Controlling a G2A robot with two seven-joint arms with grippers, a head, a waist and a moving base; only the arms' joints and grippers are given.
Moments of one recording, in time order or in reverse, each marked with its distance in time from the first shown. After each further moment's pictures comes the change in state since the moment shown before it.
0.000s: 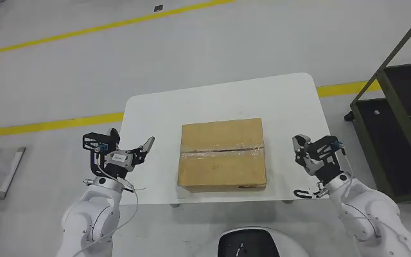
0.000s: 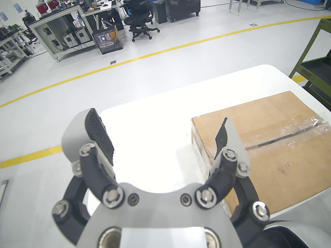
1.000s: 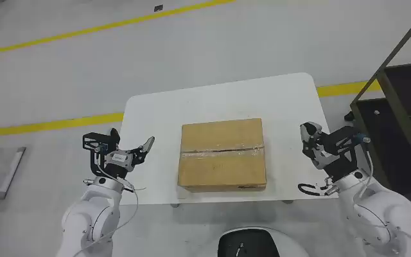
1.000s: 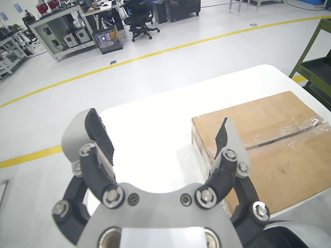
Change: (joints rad) left arm 0.000 0.000 0.000 0.000 0.000 0.000 0.000; right arm -0.037 -0.009 0.051 -0.232 0.095 0.086 0.055
